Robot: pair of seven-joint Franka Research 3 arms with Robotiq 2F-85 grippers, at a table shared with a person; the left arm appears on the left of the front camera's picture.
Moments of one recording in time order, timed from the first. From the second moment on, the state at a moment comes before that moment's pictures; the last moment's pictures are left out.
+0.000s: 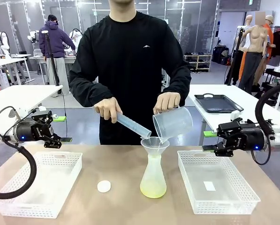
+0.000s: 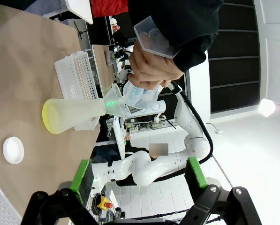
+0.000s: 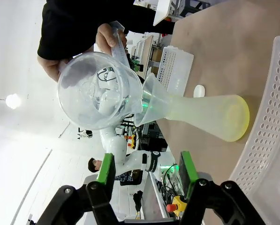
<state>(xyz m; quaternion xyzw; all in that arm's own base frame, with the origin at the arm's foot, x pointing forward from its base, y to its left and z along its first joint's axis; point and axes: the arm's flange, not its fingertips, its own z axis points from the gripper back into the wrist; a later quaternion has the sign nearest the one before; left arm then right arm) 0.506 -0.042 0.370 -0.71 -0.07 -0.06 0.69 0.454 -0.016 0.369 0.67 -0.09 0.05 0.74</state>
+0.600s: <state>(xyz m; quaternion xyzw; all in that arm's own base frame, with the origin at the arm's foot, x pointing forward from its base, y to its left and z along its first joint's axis) 0.506 -0.042 0.370 -0.71 -0.07 -0.06 0.69 0.454 -0.016 0.369 0.67 -0.09 0.05 0.74</state>
